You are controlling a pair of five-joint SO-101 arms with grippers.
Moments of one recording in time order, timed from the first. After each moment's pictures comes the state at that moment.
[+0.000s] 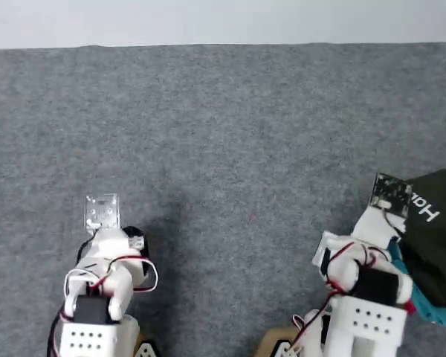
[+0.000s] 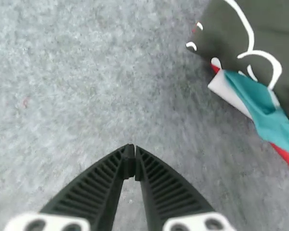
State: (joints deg) left arm -1.0 -94.4 96.2 56.6 12.8; right arm 11.0 -71.5 64.3 77.8 -8.8
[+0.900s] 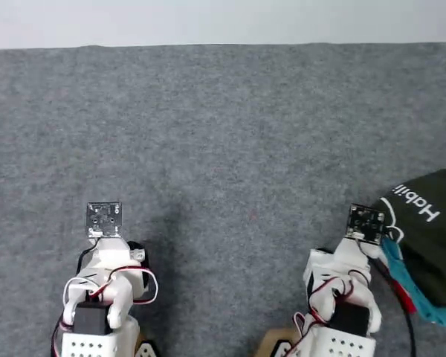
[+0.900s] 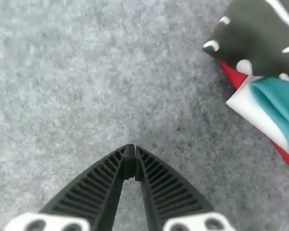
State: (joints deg) left arm -0.7 -103.0 96.6 71.3 12.9; right arm 11.0 -103.3 95.4 69.3 -1.2
